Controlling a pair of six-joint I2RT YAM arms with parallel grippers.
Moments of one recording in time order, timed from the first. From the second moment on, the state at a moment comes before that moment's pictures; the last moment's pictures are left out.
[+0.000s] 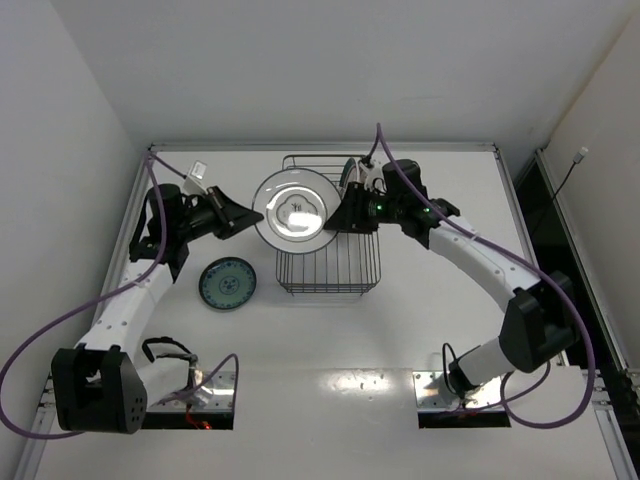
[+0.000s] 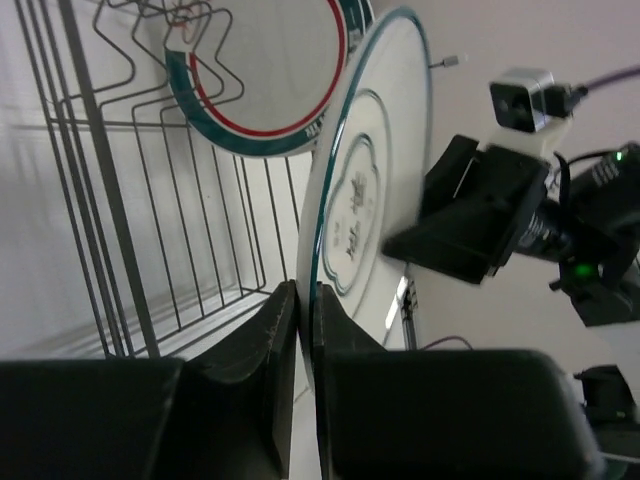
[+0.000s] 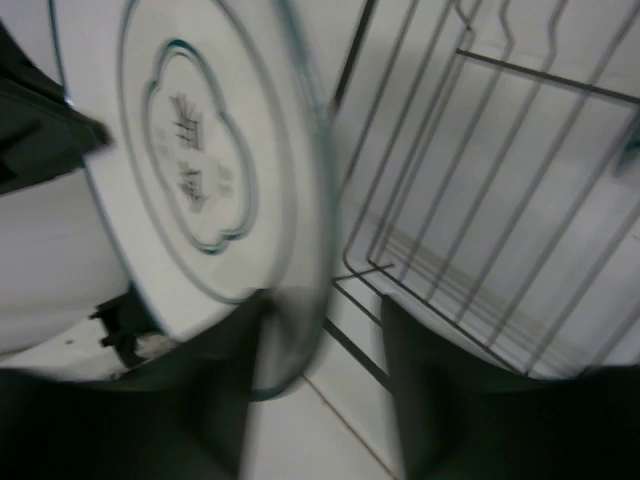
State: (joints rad) left arm -0.02 1.12 0.81 -0.01 0.74 -0.88; right arm 0.48 1.48 1.15 -0.27 -0.48 0.58
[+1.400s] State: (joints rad) left arm 0.06 1.18 1.06 -0.86 -0.05 -0.55; right arm 0.59 2.11 2.31 -1.18 0.65 0.43
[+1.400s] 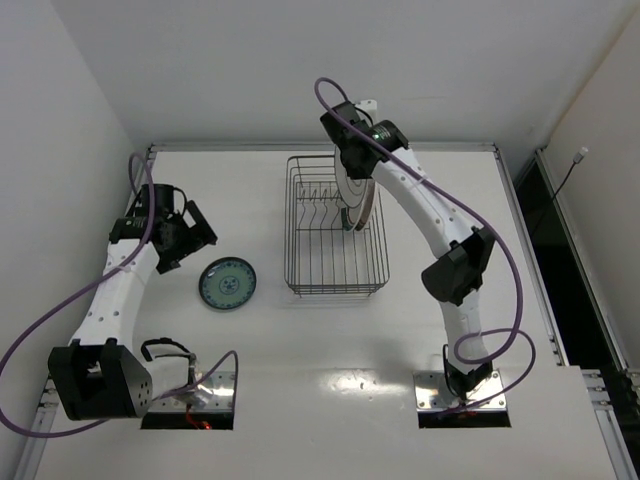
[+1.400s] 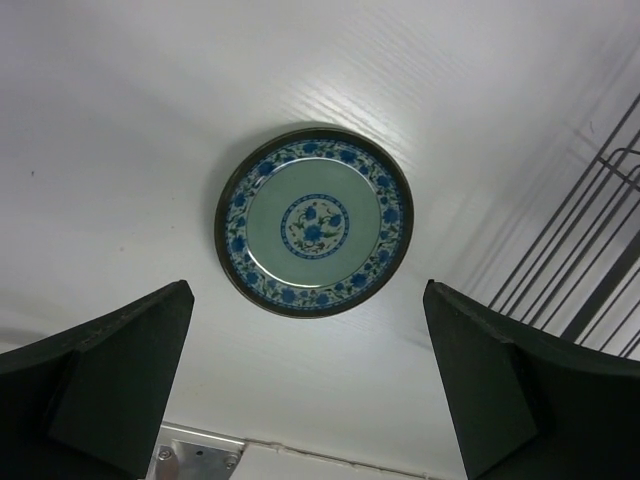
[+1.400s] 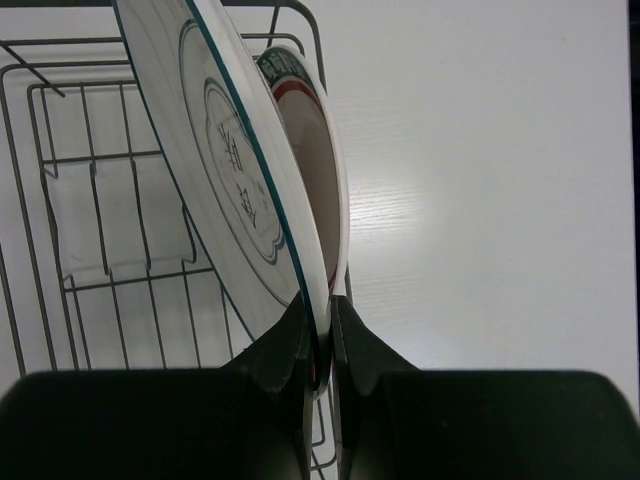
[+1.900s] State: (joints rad) left arm 0.06 1.19 1.06 -0.91 -0.07 -0.55; right arm 0.68 2.23 2.36 -1.22 0.84 0.47
